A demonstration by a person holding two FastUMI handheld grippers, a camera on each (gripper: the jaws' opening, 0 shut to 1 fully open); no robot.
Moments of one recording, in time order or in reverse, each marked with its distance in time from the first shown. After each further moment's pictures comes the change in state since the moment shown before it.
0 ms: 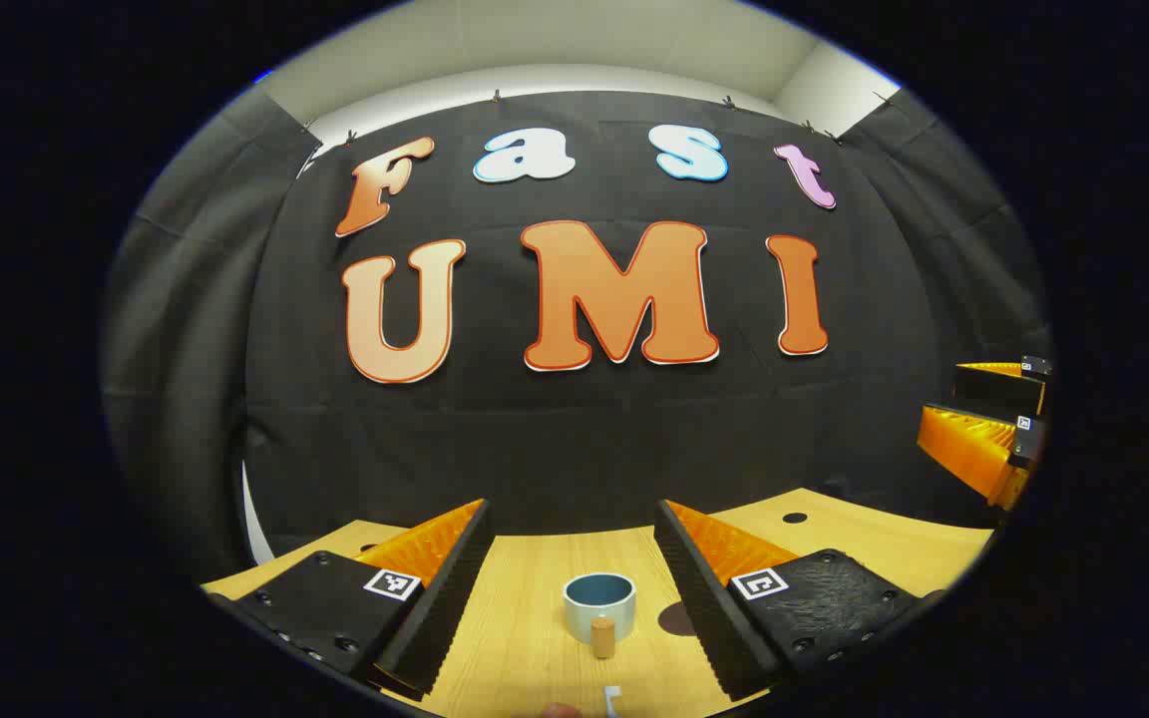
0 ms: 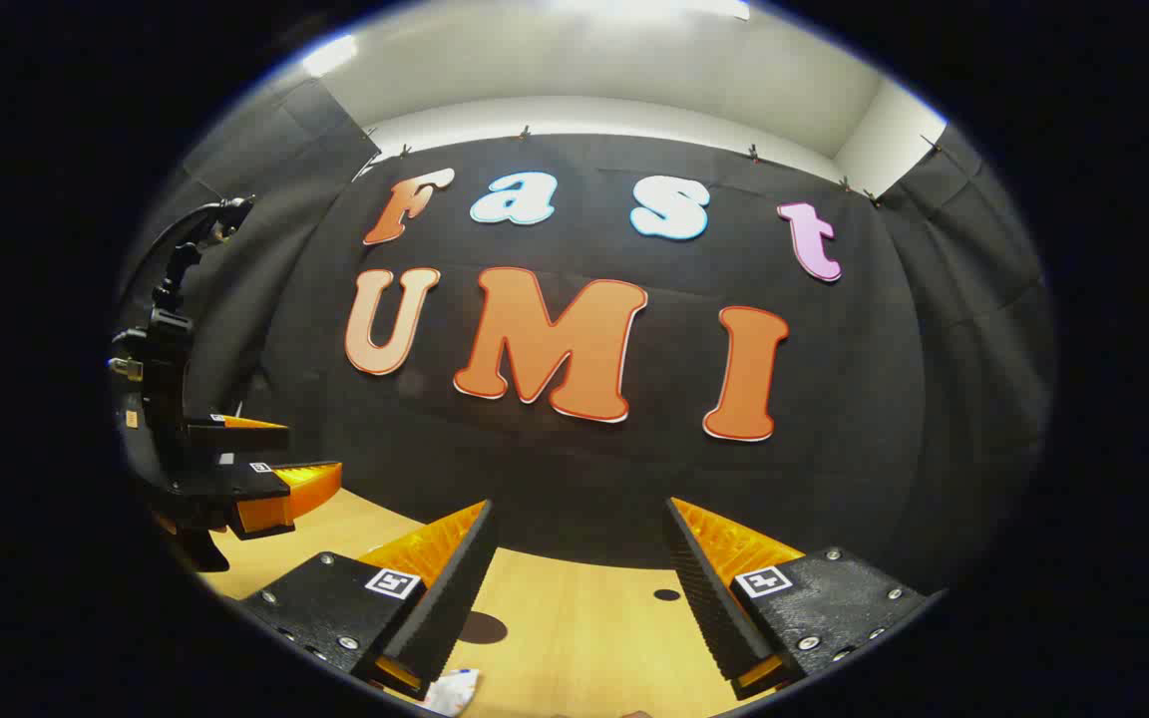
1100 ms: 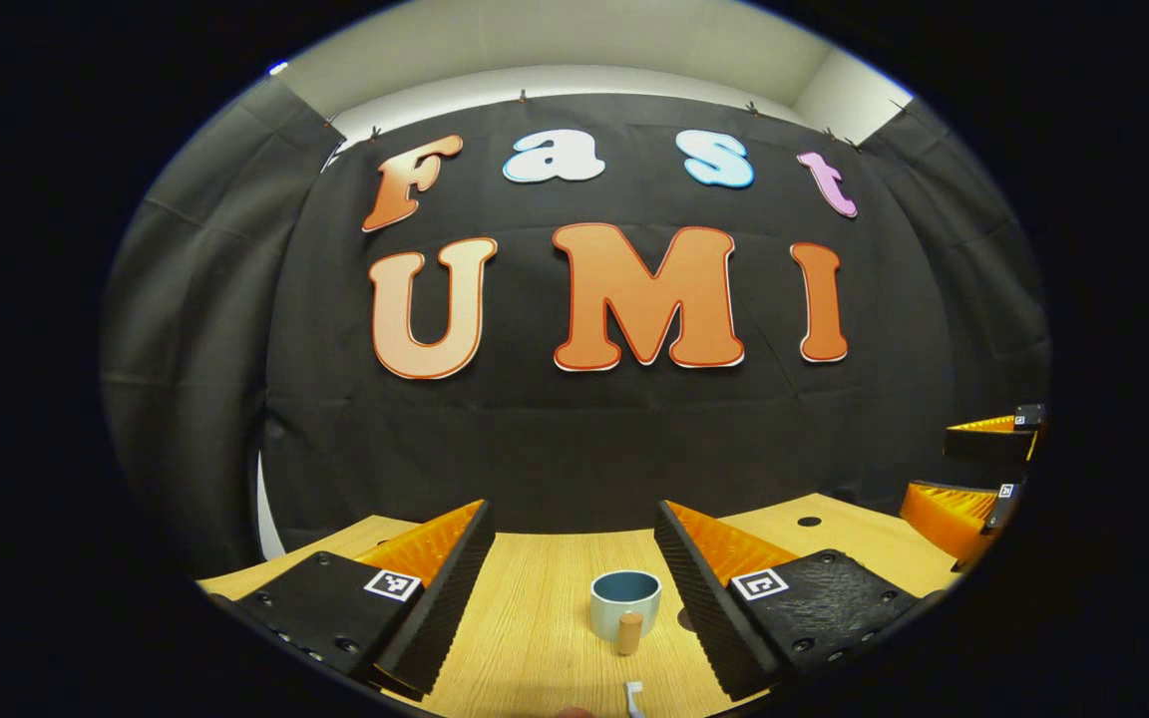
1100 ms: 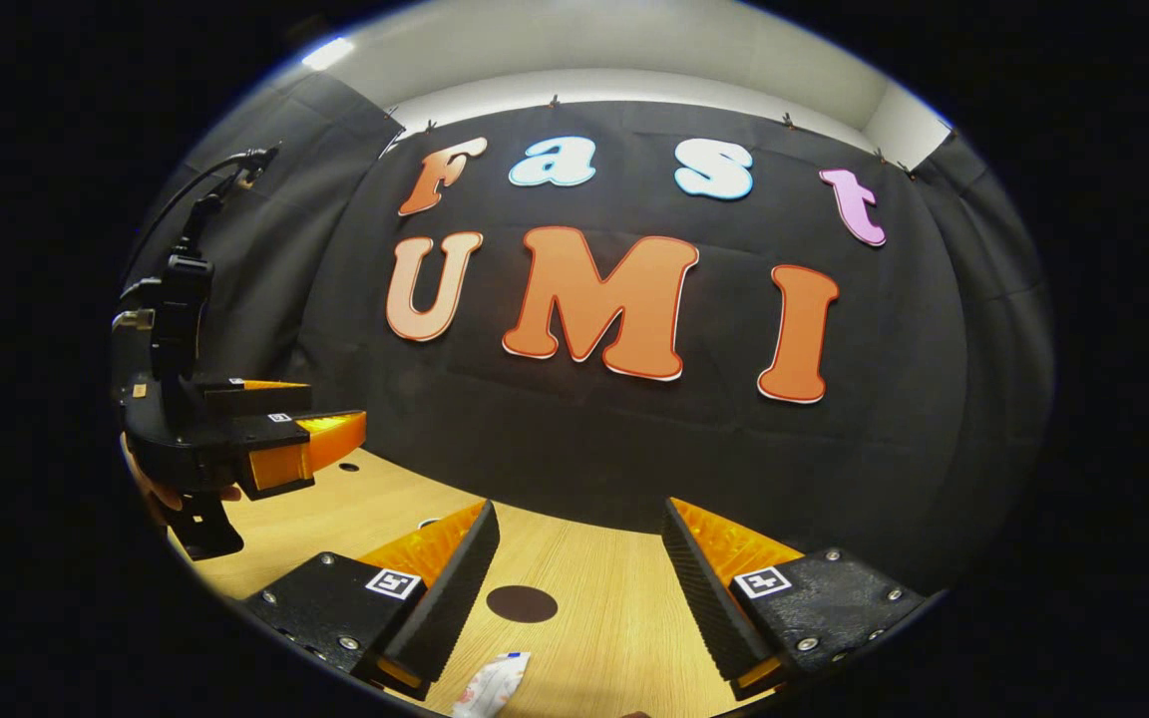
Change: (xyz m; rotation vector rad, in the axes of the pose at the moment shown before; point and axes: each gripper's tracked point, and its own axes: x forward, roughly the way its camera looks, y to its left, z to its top) left arm -0.007 0.017 -0.006 -0.026 0.018 0.019; right arm -0.013 0.036 -0.035 0.004 0.145 0.095
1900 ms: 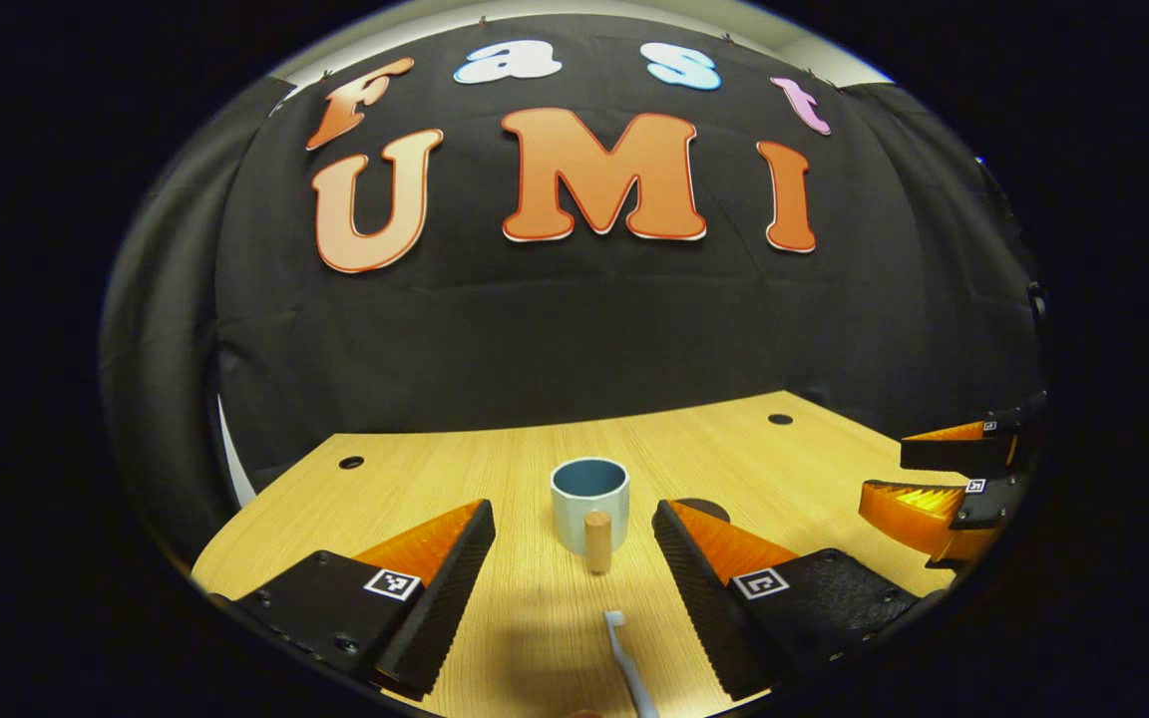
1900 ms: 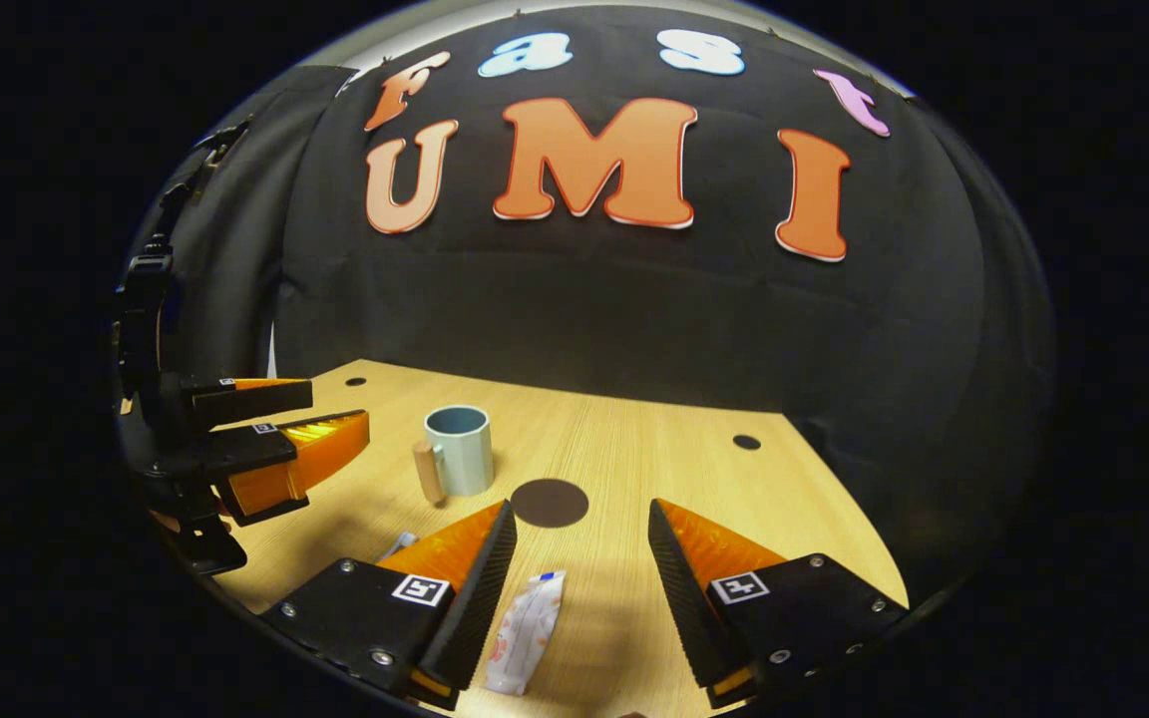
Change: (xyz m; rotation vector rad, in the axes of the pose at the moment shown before) left arm -0.008 -0.030 -0.110 0.032 0.357 -0.126; right arm -0.005 0.026 -0.109 0.116 0.440 0.041
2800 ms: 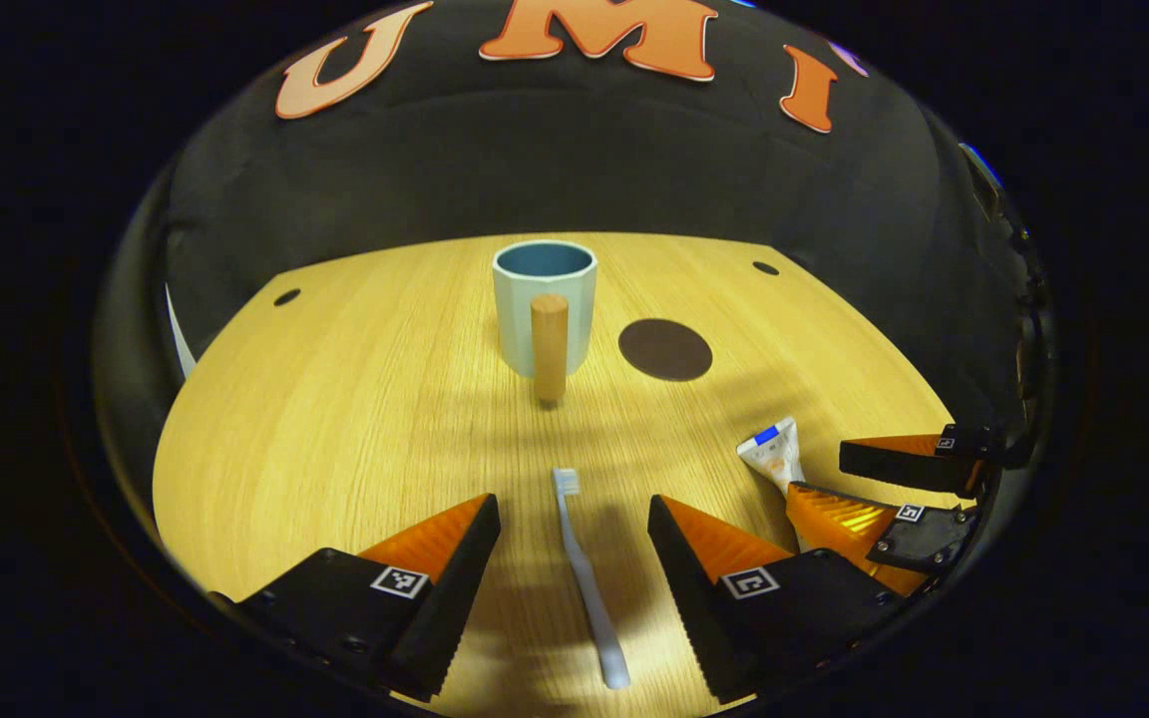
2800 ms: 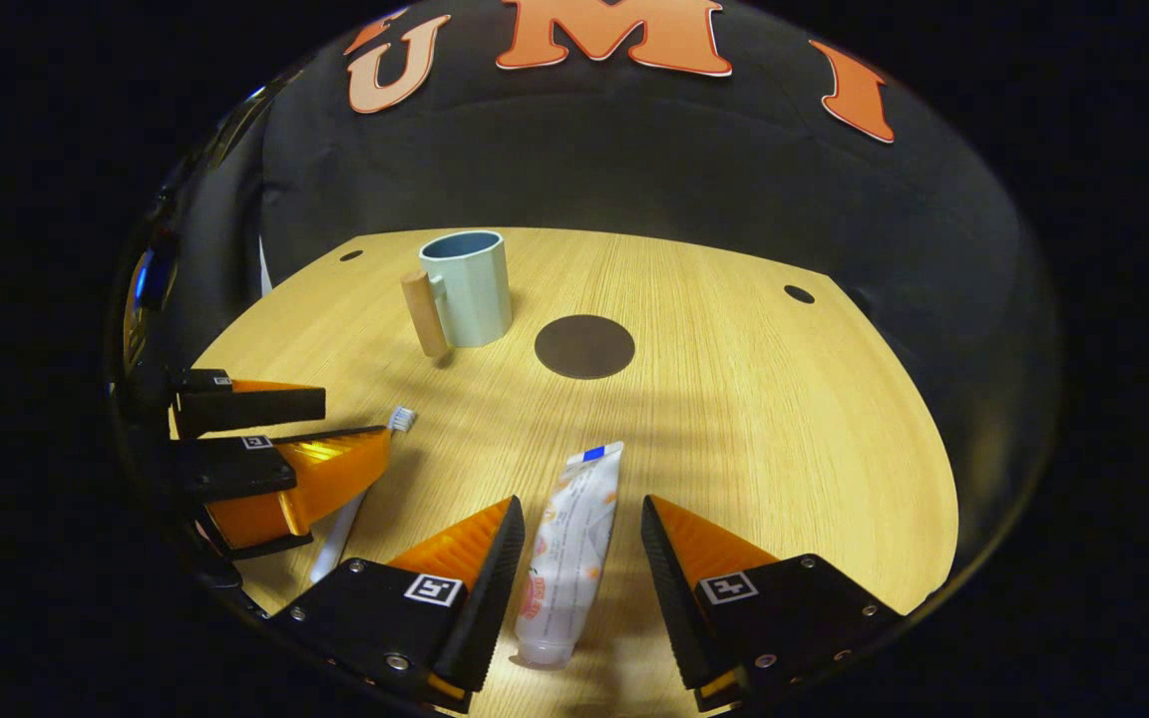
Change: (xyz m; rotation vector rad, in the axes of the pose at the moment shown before) left arm 0.009 -0.037 -0.146 -0.092 0.542 -0.106; right arm 0.024 0.033 -0.110 -0.001 0.420 0.036
